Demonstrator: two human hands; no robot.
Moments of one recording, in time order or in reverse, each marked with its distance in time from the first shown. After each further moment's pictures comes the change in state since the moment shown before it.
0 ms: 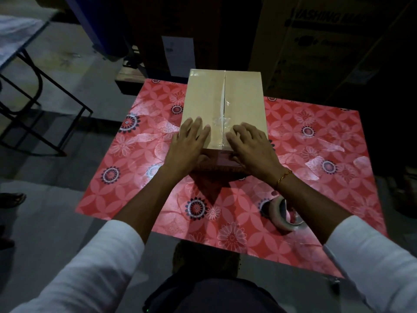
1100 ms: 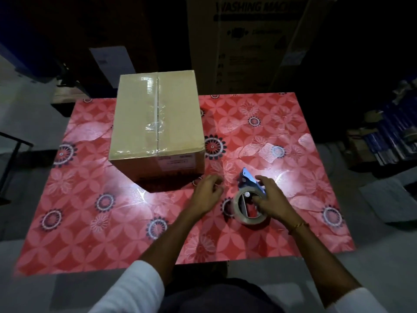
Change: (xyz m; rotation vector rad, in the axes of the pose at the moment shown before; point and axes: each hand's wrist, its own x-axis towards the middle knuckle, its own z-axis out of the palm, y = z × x) left_hand 0.002 0.171 0.077 -0.907 -0.250 0.007; right_hand -0.191 0.067 0.058 0.872 -0.216 0.899
